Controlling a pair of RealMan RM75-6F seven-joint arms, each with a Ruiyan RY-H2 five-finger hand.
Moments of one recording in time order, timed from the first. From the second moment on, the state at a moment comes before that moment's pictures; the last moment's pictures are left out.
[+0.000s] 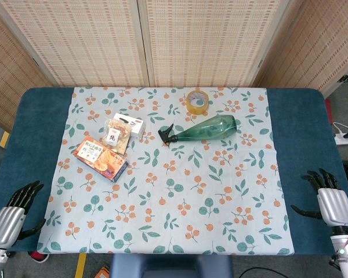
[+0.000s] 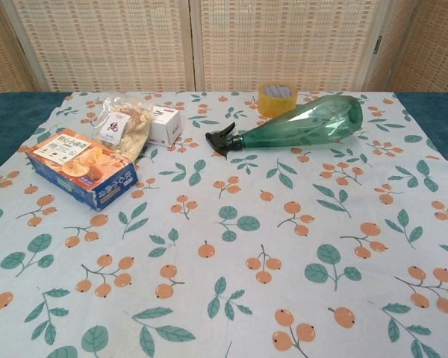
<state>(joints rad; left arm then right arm) -0.10 -1.18 0.06 -1.45 1.64 1.50 -0.25 0.10 -1.22 0.05 -1.40 -1.42 1.34 0.08</state>
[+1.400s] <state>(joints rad) -0.10 -1.17 0.05 -1.45 1.62 1.49 -0.30 0.78 -1.35 0.29 -1.17 -1.56 0.91 -0.29</state>
